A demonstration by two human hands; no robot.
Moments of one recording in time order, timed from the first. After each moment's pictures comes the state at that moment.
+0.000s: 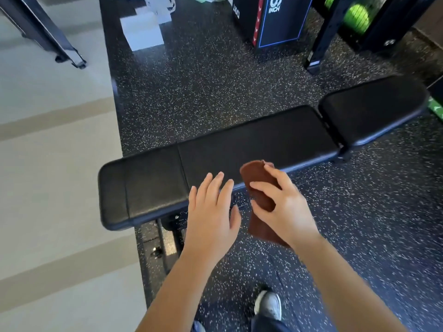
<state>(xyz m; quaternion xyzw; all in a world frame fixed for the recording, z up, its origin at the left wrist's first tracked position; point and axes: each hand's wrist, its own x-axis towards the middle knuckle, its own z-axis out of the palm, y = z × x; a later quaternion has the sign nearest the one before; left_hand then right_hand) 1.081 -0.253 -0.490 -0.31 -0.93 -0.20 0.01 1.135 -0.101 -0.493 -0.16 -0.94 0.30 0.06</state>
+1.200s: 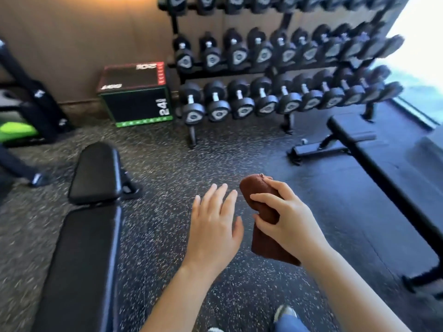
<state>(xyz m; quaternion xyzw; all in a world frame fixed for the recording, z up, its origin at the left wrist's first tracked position) 1.316 -0.182 -0.244 -0.86 -0.44 -0.25 -0.06 1.471 -0.225 -0.223 -0.72 -0.62 0.14 0.28</state>
